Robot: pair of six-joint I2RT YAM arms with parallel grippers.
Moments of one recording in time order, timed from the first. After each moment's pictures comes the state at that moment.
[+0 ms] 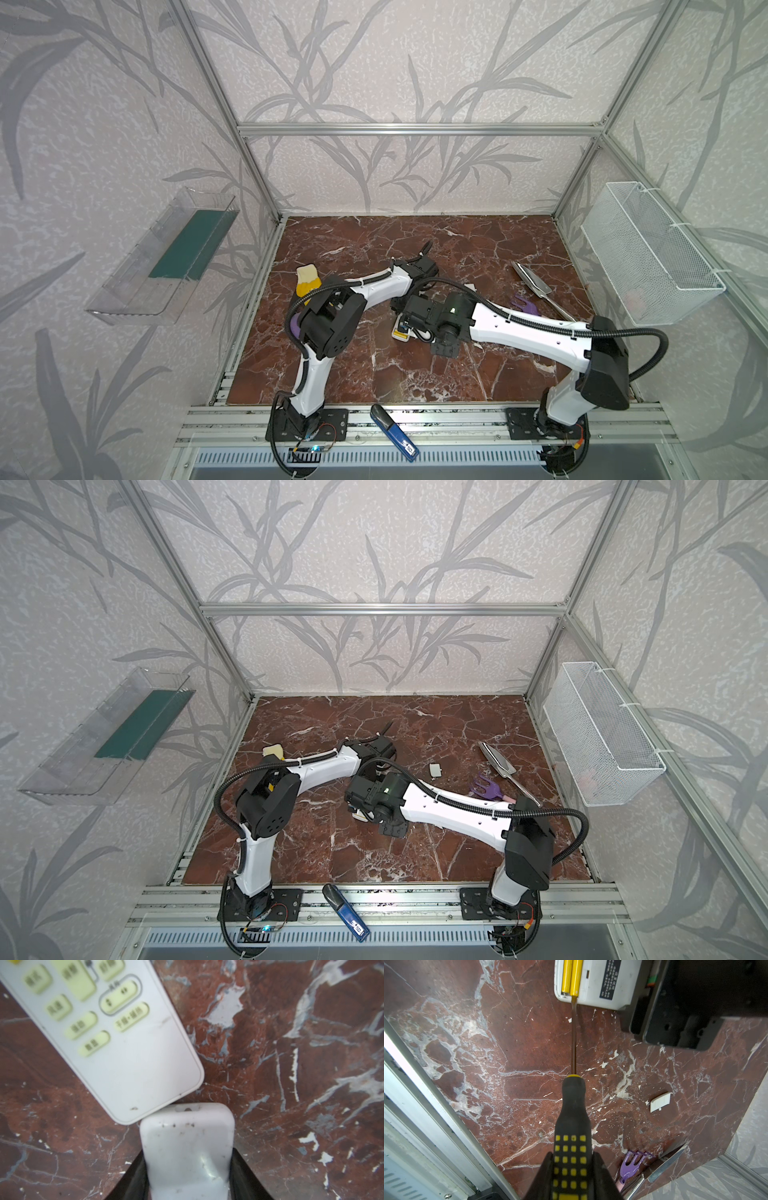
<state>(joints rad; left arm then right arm) -0.71 2.05 1.47 -0.86 -0.06 -0.38 1.13 1.63 1.34 -1.18 0.29 -0.23</state>
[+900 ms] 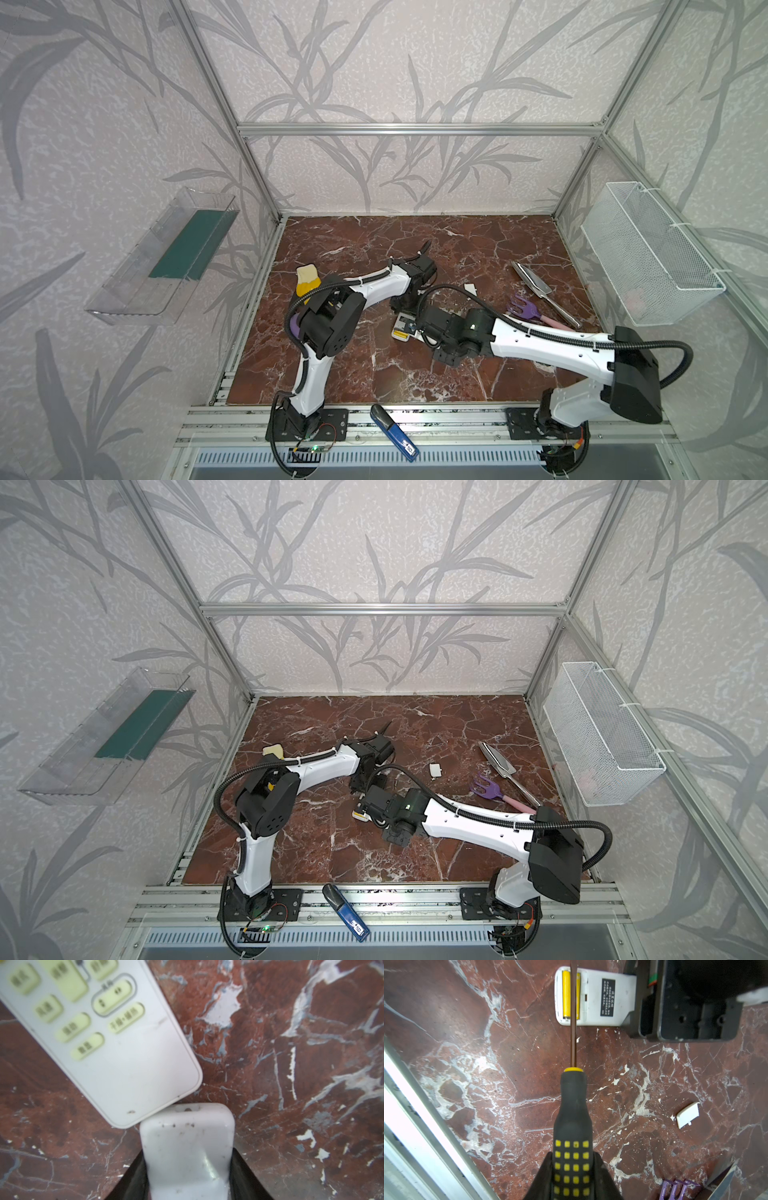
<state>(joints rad) -0.71 2.06 1.47 -0.86 -0.03 -0.37 1.13 1.48 1.12 -0.89 0.21 -0.13</state>
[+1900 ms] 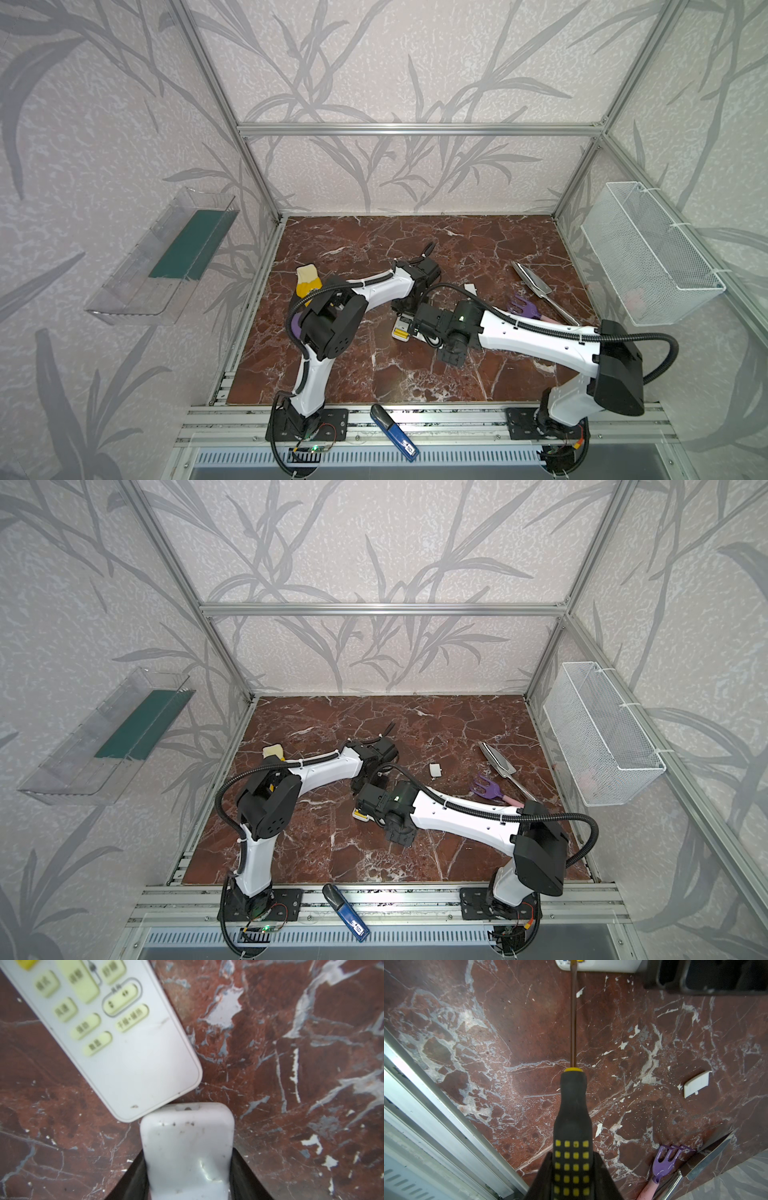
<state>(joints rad) -0.73 2.05 1.47 -0.86 -0.11 -0.39 1.11 1.58 1.23 -1.14 0.24 -0.11</state>
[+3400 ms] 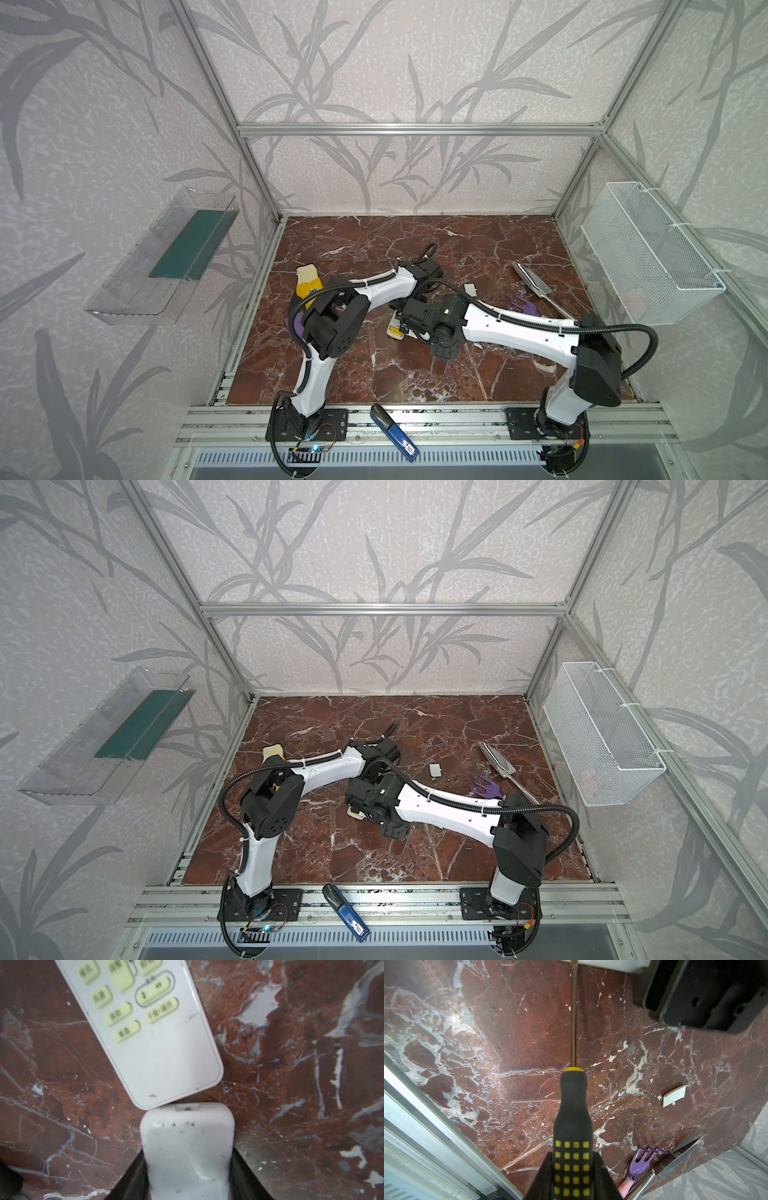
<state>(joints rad) -0.75 2.07 1.50 -0.92 -0.21 -0.40 1.11 1.69 1.36 -1.20 0.28 -0.19</state>
